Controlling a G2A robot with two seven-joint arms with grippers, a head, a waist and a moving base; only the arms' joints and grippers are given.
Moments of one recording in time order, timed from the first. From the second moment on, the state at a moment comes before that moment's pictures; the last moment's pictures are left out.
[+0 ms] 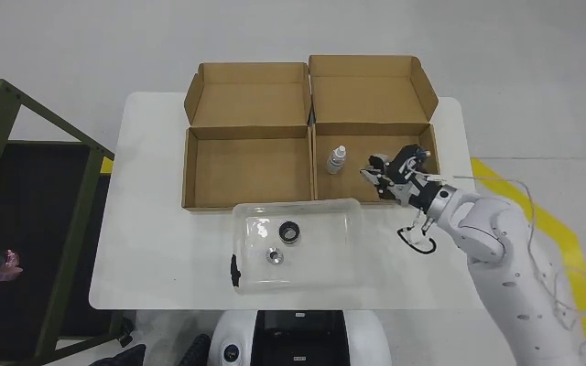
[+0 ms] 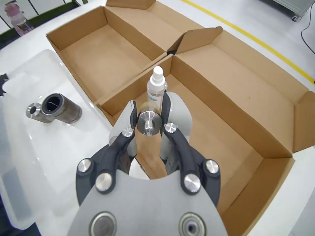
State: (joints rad) left arm -0.11 -0.30 -0.54 -1.19 3.07 0.29 0.07; right arm -1.19 -1.04 1.35 -1.79 -1.02 -0.59 0.48
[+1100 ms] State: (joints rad) left arm -0.11 -0.30 -0.54 -1.19 3.07 0.29 0.07; right arm -0.87 -1.10 1.07 -1.43 -1.16 -0.50 0.68
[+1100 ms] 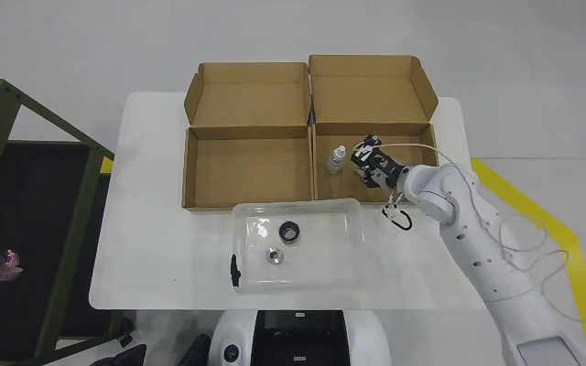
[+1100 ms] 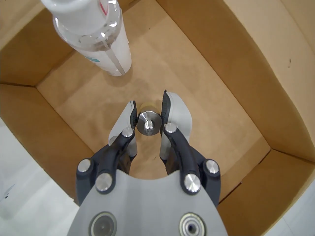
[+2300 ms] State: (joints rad) left arm -0.11 -0.30 -0.54 -1.19 3.07 0.29 0.07; right arm -1.18 -1.04 1.32 -1.92 -1.16 -0.55 0.59
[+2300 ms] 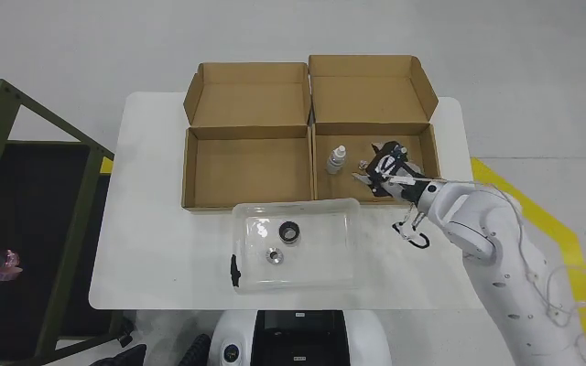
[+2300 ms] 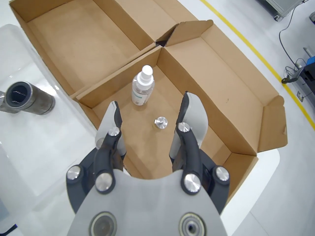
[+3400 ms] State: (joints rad) left arm -0.11 -0.30 -0.54 -1.19 3.07 0.29 0.07; right arm -1.24 -1.08 0.94 -1.99 -1.39 -0.62 0.44
